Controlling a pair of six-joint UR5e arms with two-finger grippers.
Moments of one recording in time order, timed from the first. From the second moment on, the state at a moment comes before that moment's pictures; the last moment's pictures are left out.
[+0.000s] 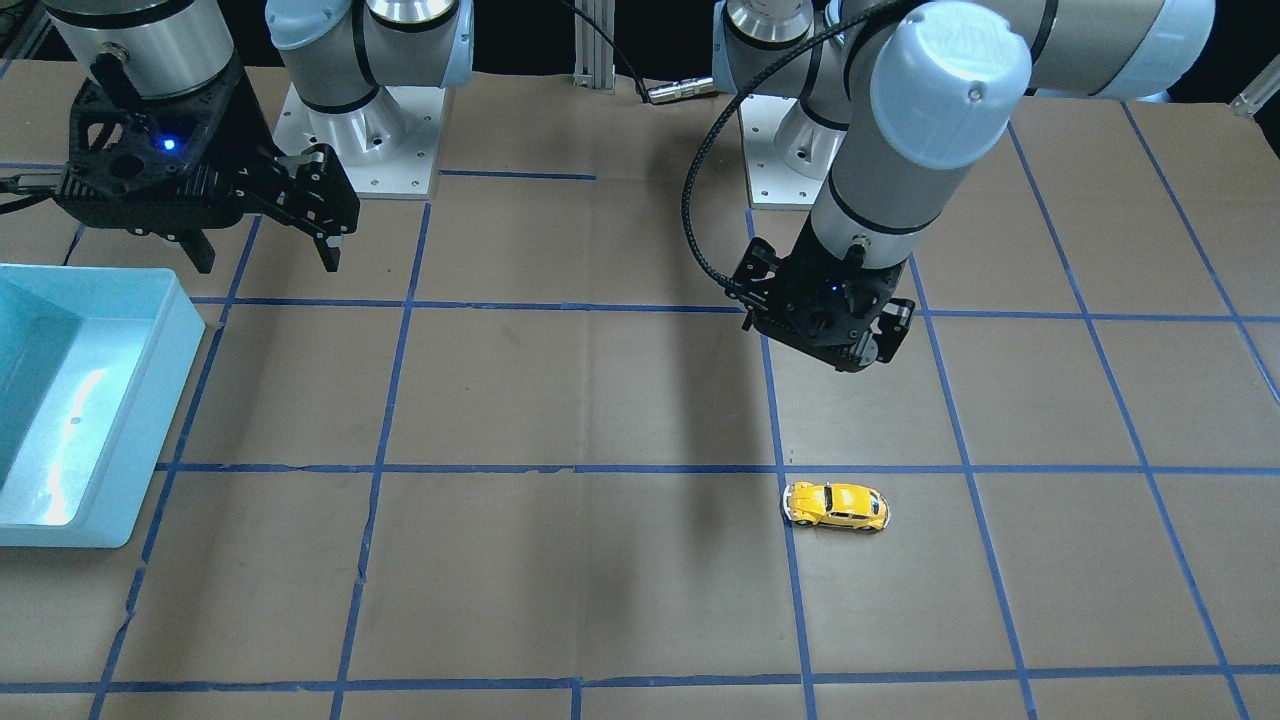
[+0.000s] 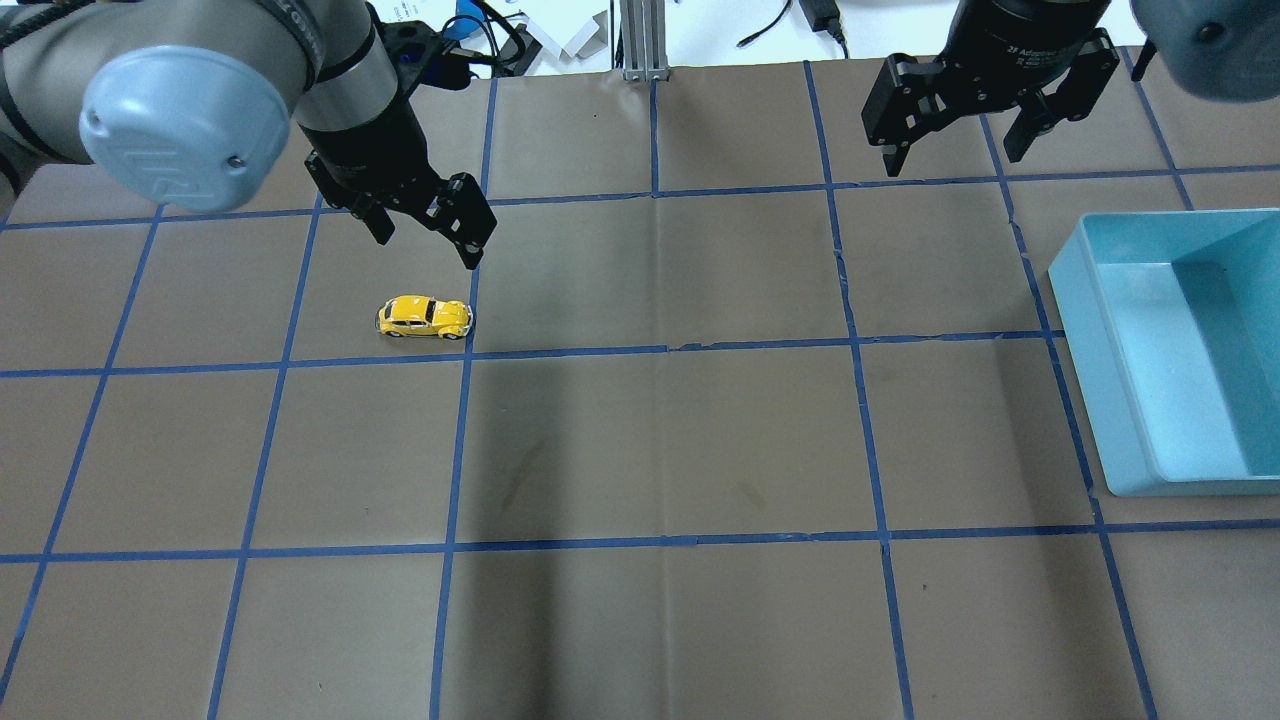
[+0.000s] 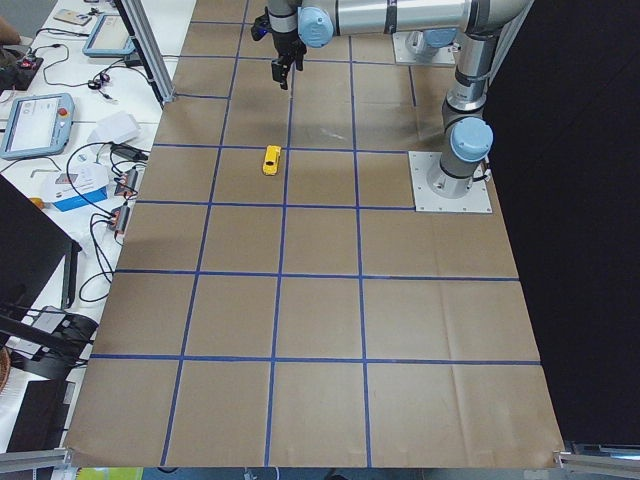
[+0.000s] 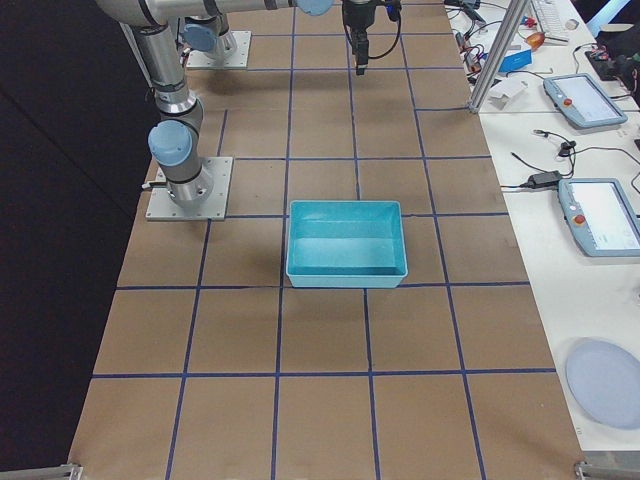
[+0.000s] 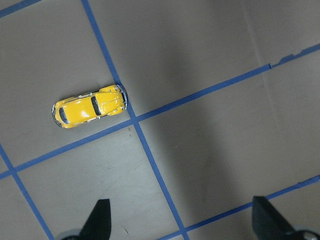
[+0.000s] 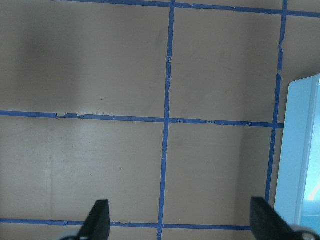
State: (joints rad) left arm -1.65 -1.75 -1.61 -1.42 1.55 0.55; right arm 1.59 -1.52 1.44 -1.56 -1.60 -0.04
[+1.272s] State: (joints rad) left arm -1.51 -1.99 -1.78 -0.89 1.60 1.73; right arm 1.59 -1.52 1.44 -1.56 -1.60 -0.04
